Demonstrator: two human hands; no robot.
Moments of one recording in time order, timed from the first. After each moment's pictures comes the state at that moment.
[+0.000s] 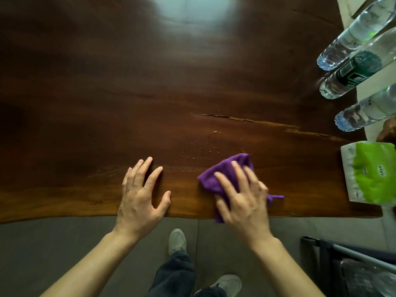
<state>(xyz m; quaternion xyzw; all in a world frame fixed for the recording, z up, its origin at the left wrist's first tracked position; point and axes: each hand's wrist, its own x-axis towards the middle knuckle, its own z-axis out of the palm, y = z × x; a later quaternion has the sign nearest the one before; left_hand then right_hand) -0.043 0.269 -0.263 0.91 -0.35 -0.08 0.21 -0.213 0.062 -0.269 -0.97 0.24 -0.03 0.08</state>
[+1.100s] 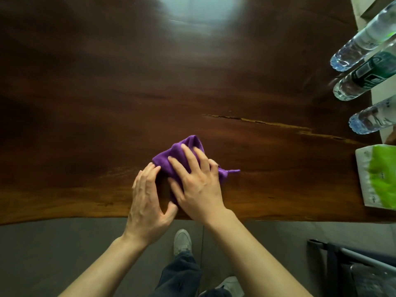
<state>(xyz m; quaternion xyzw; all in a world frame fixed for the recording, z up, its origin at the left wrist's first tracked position) -0.046 0.276 -0.257 0.89 -0.33 -0.10 0.31 -0.098 0.128 -0.261 -0.97 0.17 -0.02 0.17</state>
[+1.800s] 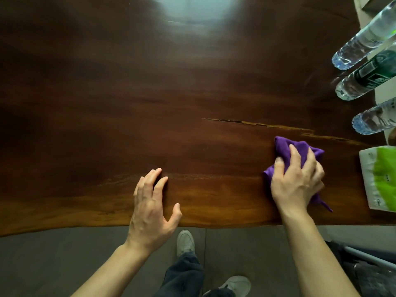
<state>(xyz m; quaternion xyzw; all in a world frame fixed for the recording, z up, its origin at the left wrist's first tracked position) -0.044 0.274 -0.260 0.91 -0.34 -0.10 0.23 -0.180 -0.012 -0.262 -0.81 0.57 -0.09 0.12</state>
